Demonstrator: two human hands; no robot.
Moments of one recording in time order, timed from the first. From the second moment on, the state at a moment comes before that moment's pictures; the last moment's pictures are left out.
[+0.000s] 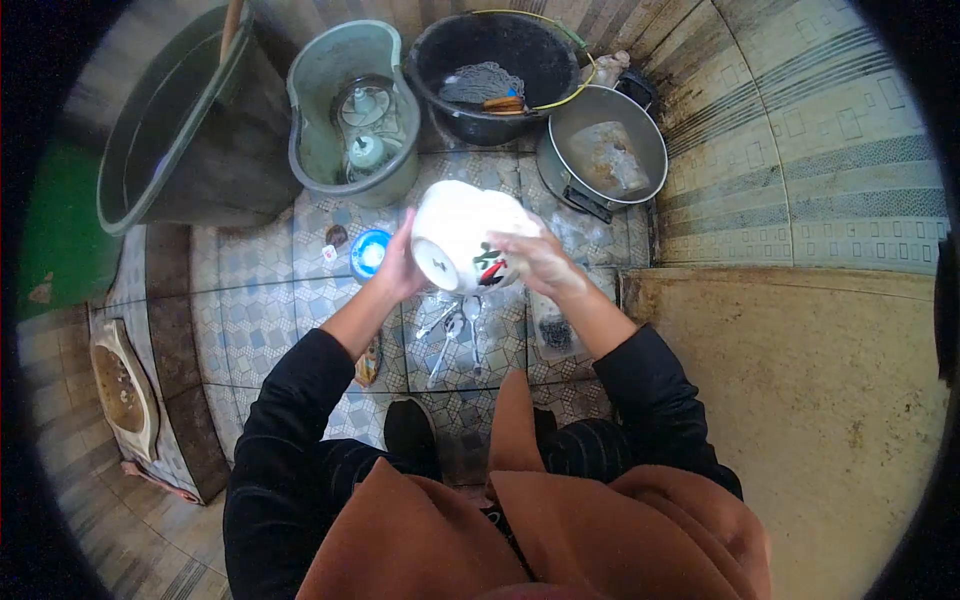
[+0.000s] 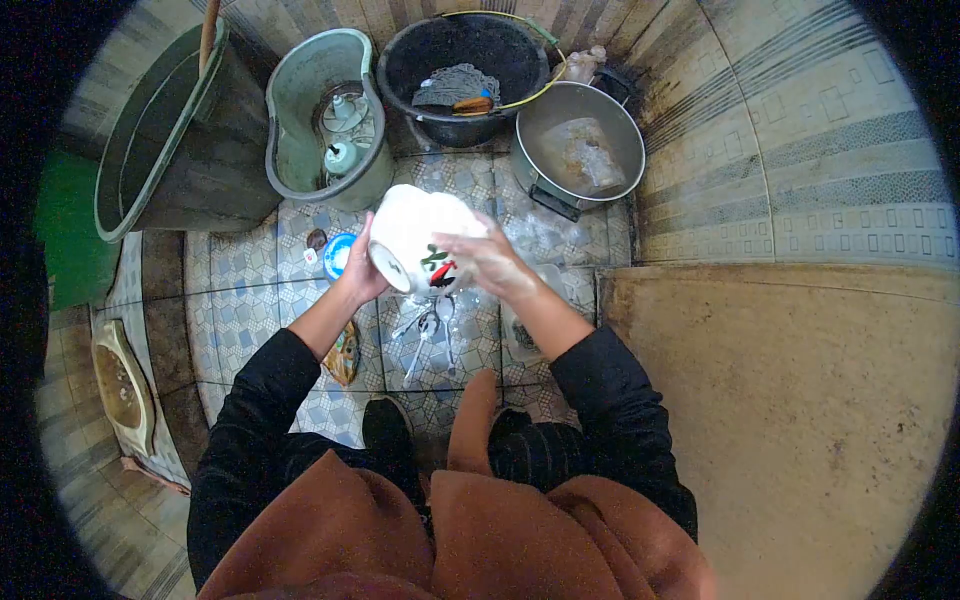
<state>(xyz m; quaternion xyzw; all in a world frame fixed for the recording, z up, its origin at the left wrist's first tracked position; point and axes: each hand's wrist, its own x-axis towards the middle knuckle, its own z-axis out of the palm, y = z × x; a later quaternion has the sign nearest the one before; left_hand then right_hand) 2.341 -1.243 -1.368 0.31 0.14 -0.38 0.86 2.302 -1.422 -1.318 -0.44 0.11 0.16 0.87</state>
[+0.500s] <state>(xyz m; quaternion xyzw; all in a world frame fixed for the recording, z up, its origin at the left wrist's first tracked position) 2.333 -1.270 -1.332 0.55 0.14 -0.20 0.80 2.368 -1.394 -1.287 -0.96 -0.02 0.07 0.26</state>
